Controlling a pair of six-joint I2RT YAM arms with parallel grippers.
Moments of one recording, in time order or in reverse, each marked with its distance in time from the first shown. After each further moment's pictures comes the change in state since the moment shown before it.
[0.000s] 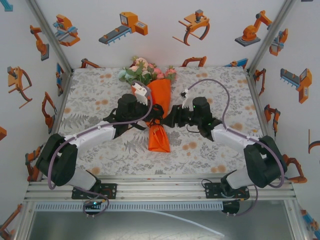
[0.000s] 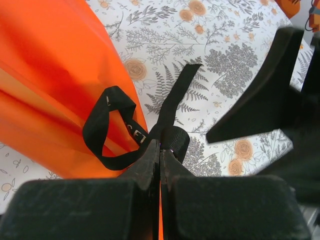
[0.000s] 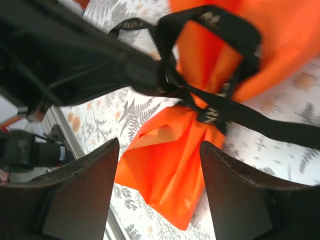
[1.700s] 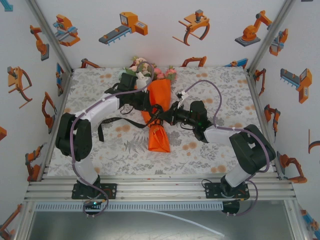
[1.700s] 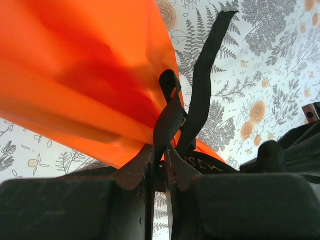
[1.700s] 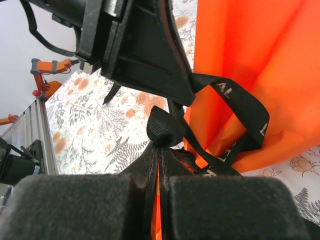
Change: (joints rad) left arm 0.183 0.311 0.488 -0.646 0.259 0.120; right arm 0.014 0.161 -0.047 0.461 -0.002 -0.054
